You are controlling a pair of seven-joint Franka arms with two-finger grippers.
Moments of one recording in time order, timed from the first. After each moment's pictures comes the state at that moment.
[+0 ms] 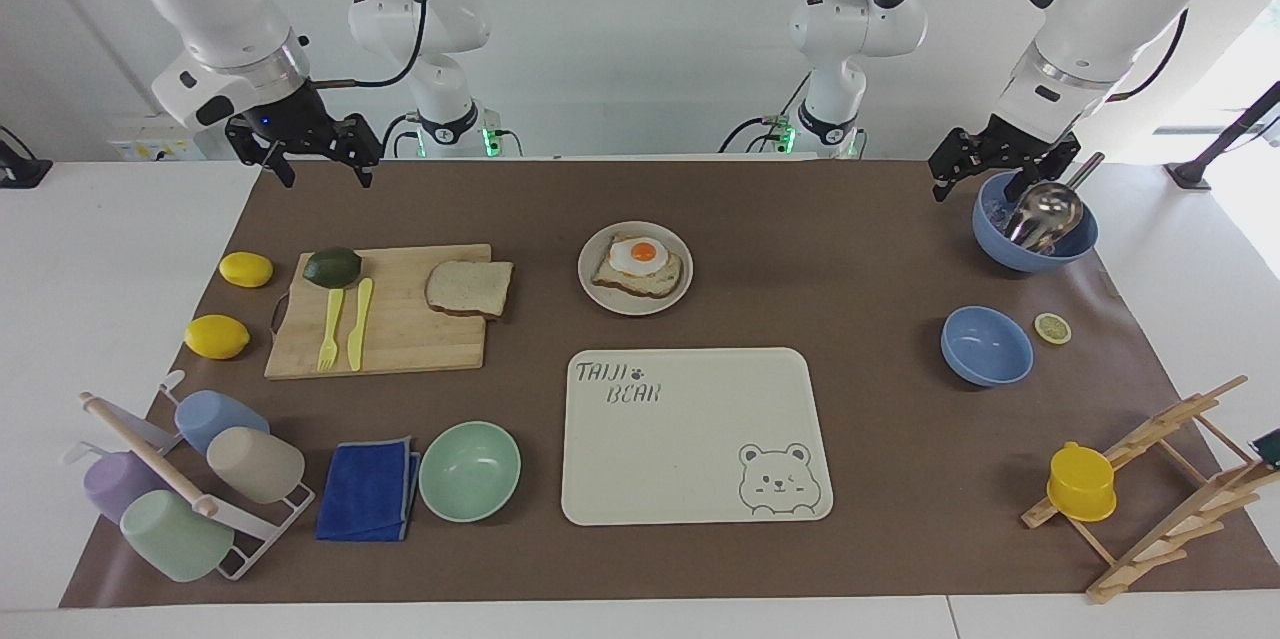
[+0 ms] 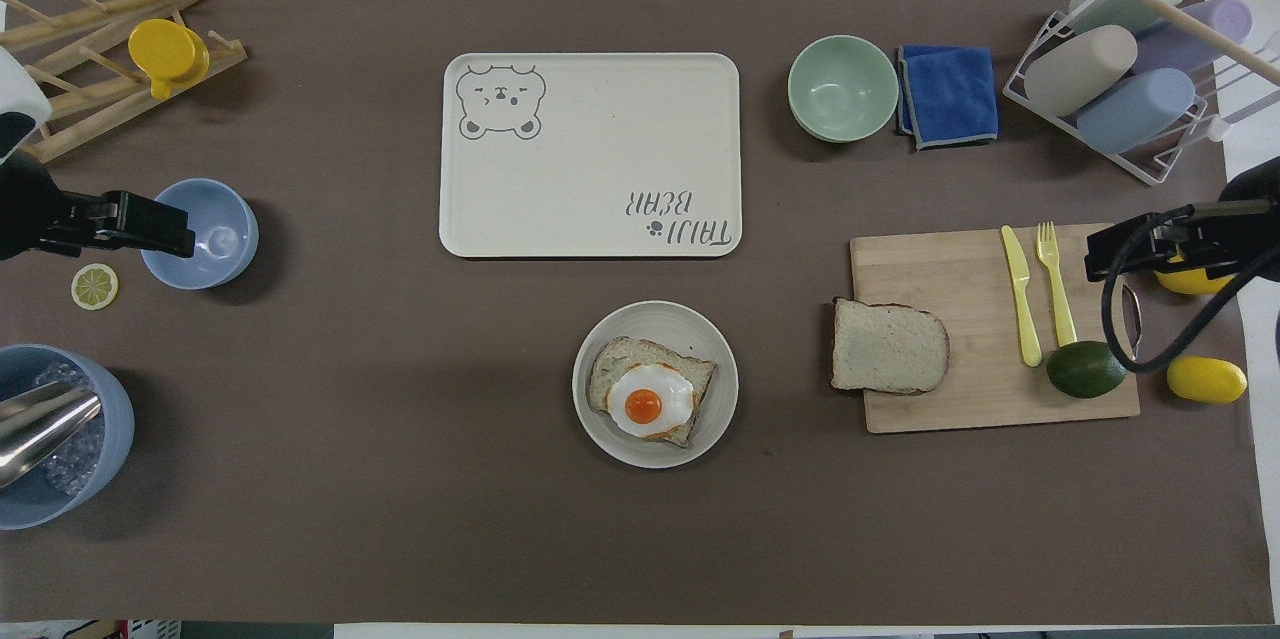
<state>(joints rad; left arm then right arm) -0.11 -0.04 0.00 -1.64 -0.02 1.58 -0.01 0.03 -0.05 -0.01 -1.65 -0.03 1.50 0.03</state>
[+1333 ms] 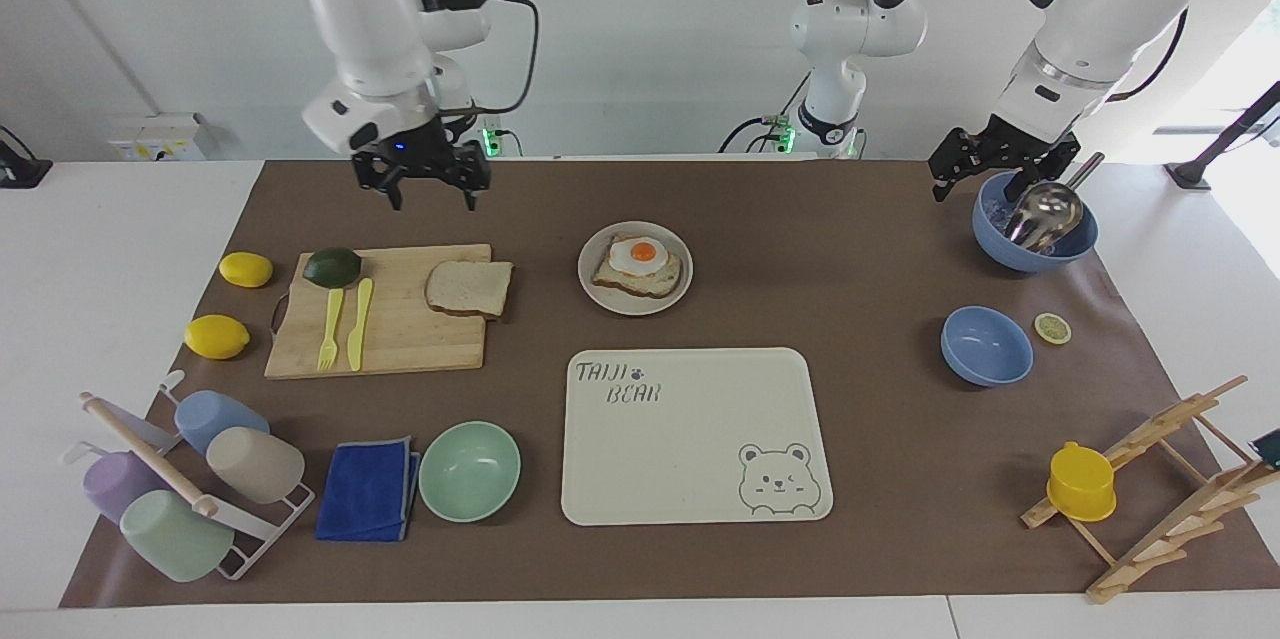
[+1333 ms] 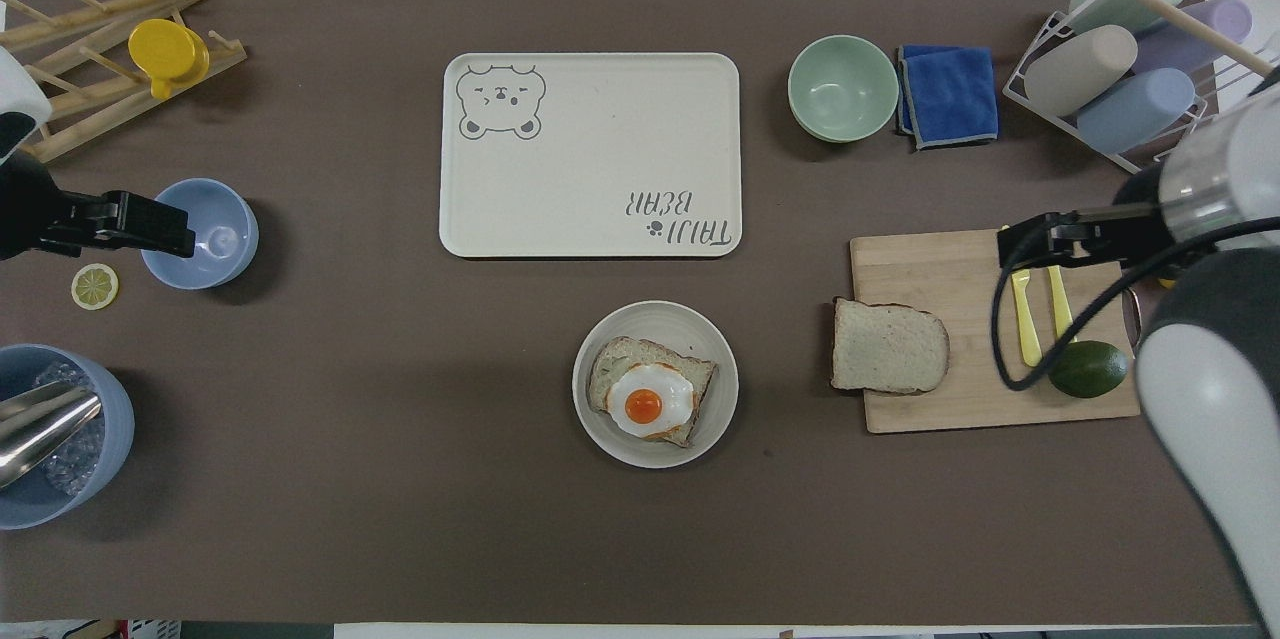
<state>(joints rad) -0.11 -0.04 0.00 -1.64 -0.02 1.58 -0.01 0.31 -0.01 0.03 -1.80 -0.04 1.70 0.37</state>
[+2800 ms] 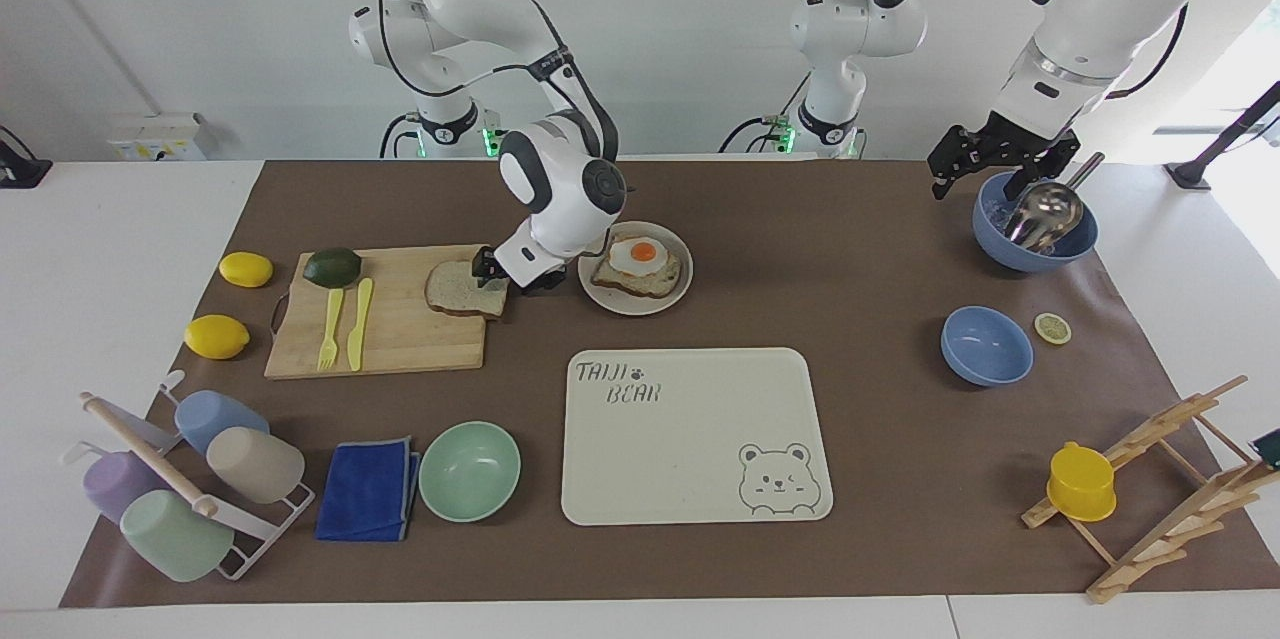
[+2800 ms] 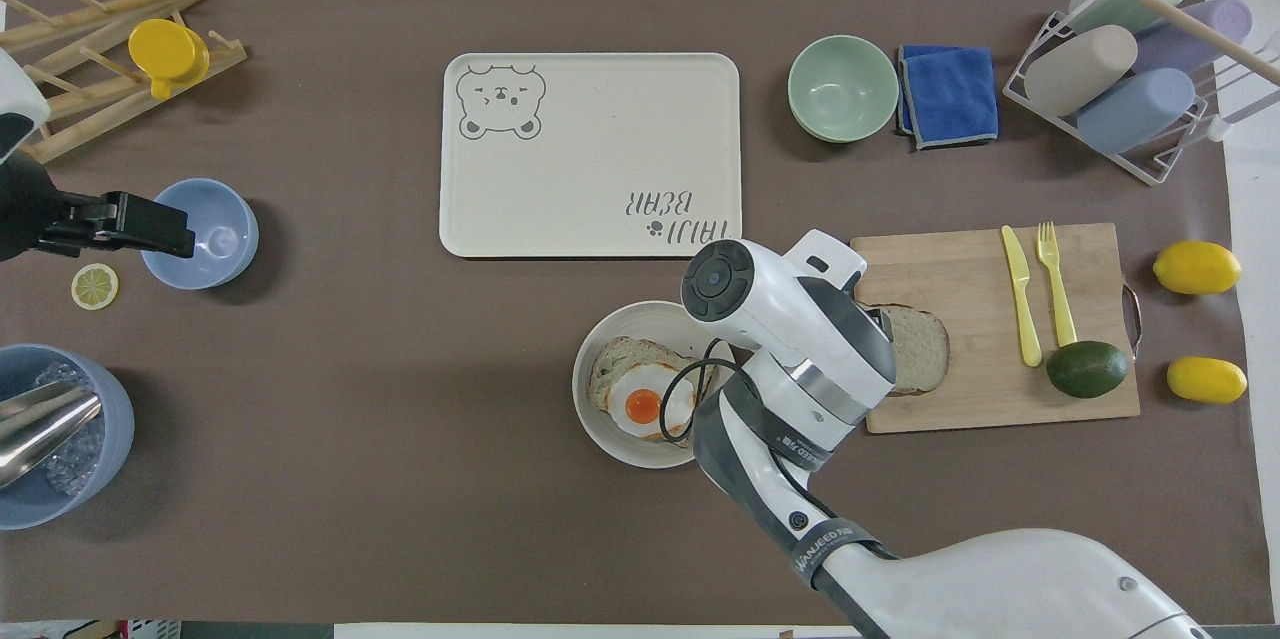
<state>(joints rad) -0.11 -0.04 0.00 -1.64 -0.02 1.58 -0.01 0.49 0.29 0.03 -2.02 -0.42 1.85 0.66</state>
